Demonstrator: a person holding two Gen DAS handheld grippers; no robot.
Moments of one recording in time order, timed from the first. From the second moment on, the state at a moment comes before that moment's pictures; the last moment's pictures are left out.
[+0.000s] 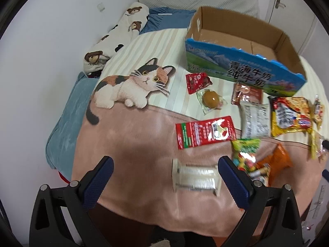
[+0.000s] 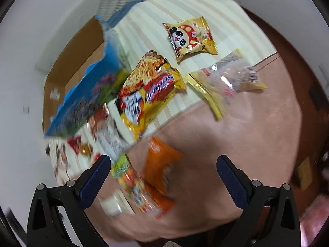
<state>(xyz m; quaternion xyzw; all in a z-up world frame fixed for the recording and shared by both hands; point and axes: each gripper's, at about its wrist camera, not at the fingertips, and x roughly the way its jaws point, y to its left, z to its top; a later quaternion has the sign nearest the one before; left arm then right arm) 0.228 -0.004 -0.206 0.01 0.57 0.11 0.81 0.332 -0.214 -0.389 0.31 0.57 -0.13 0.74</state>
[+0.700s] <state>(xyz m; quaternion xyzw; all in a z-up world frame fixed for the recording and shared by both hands) 0.340 -0.027 -0.310 0.09 0.62 0.02 0.78 0.465 -0.195 -0.484 0.38 0.53 -0.23 0.72</state>
